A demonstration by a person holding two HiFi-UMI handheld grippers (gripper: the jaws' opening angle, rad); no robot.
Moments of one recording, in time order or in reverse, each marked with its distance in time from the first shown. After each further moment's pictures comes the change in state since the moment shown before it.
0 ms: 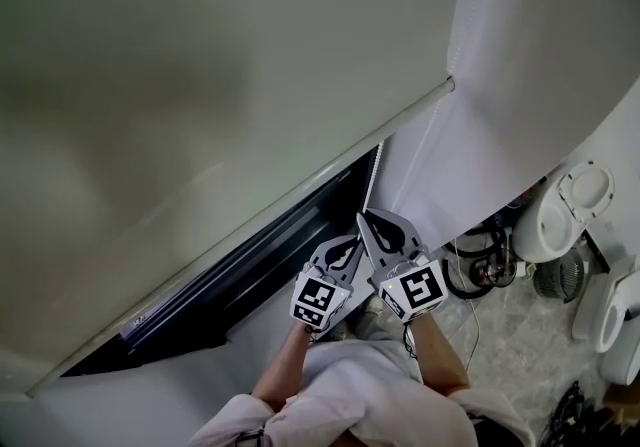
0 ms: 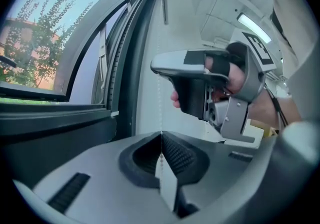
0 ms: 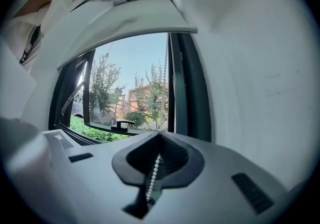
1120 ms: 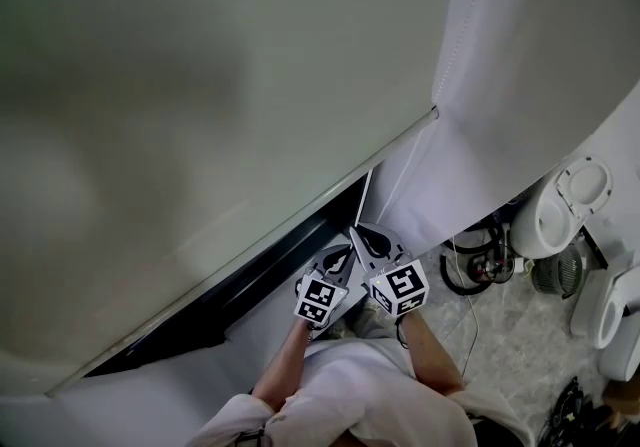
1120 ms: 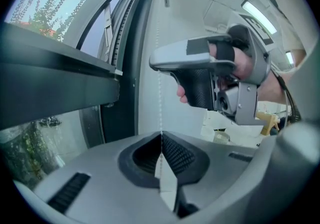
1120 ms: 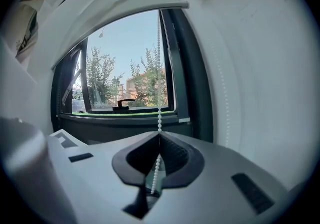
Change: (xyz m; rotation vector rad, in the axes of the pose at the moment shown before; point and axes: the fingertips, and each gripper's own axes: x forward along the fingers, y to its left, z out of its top) left arm 0.000 0.004 -0.050 0.004 0.165 0.022; right arm 0.003 0.003 -0.057 0.123 0.177 0.010
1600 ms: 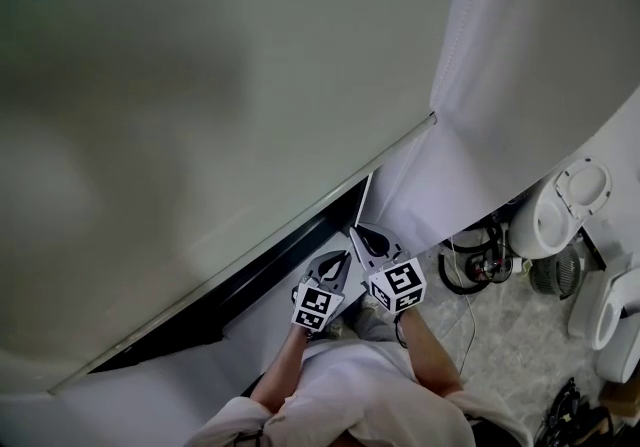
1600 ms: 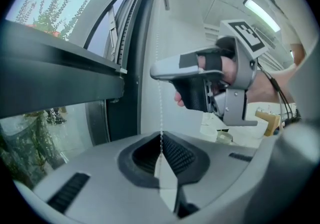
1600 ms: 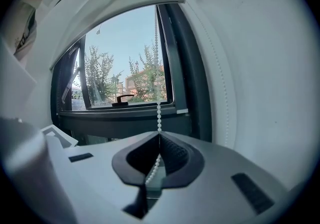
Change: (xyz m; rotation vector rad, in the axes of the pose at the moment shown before) left arm -0.011 -0.015 -0.023 -0.013 0.007 0.050; right arm -0.009 -0.009 -0.032 0.021 0.032 0.004
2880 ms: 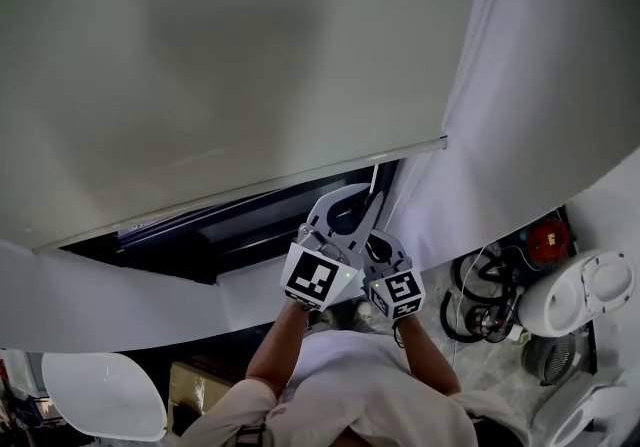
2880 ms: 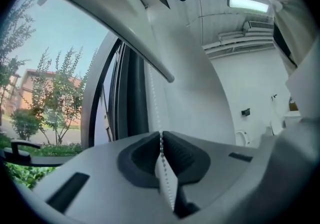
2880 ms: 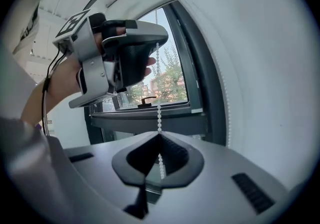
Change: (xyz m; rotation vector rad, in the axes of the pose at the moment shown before) left arm -0.029 0.003 0.267 0.170 -0.409 0.318; right arm -0.014 0.007 -0.016 -0.032 0.000 0.329
